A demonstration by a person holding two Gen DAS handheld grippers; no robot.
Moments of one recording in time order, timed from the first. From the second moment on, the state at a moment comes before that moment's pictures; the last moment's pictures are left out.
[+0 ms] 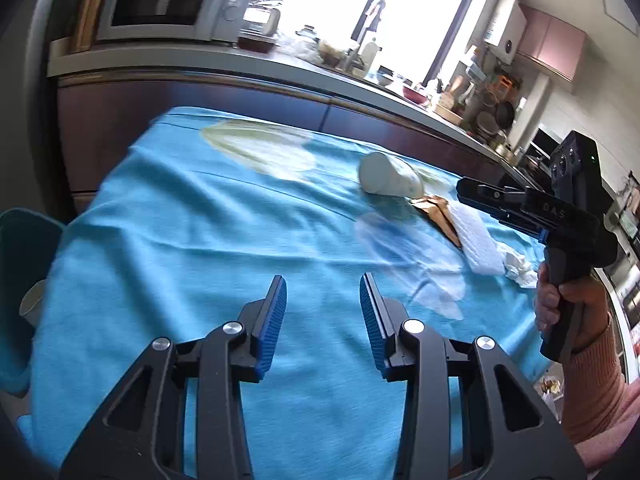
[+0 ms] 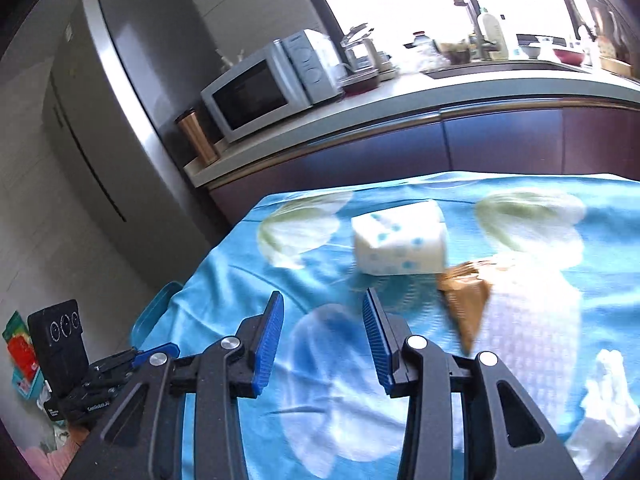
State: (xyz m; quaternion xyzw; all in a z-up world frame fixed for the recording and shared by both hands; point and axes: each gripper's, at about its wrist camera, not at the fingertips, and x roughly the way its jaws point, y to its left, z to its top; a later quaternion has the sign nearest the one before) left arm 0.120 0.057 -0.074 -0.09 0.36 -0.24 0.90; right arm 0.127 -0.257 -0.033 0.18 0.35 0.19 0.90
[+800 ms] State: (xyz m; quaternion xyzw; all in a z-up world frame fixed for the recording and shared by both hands) left arm 0.177 -0.182 -0.103 -0.02 0.45 -0.39 0.81; right arm 0.045 -0.418 -0.068 0.22 0.35 0.03 0.91
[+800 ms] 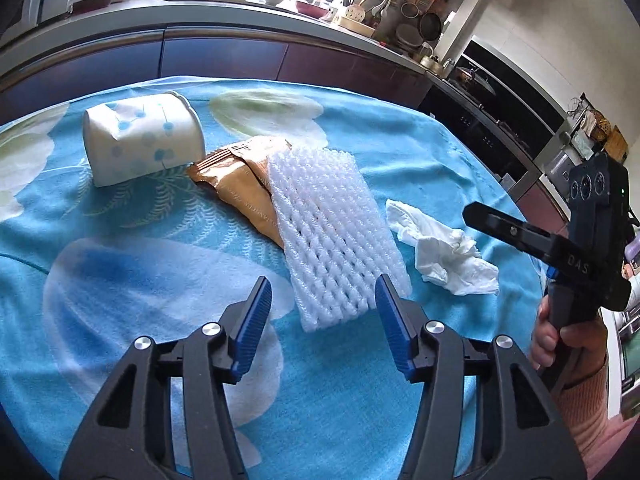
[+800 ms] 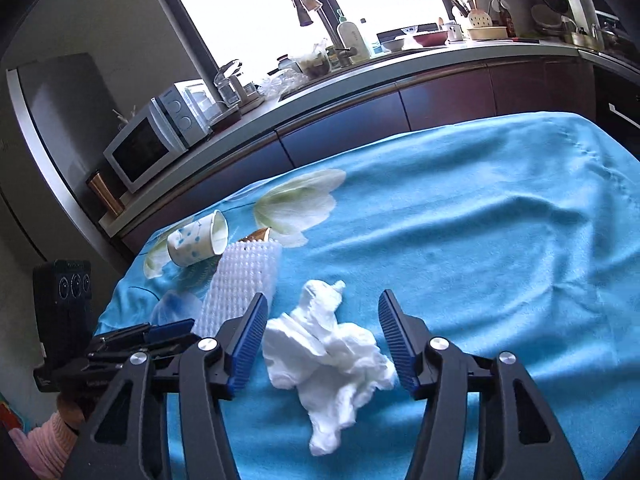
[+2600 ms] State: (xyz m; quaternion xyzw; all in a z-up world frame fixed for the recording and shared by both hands) left arm 0.104 0.029 -0.052 -0.11 0.37 -0.30 0.87; right arm 0.077 -0.257 -0.044 0.20 0.34 0.24 0.89
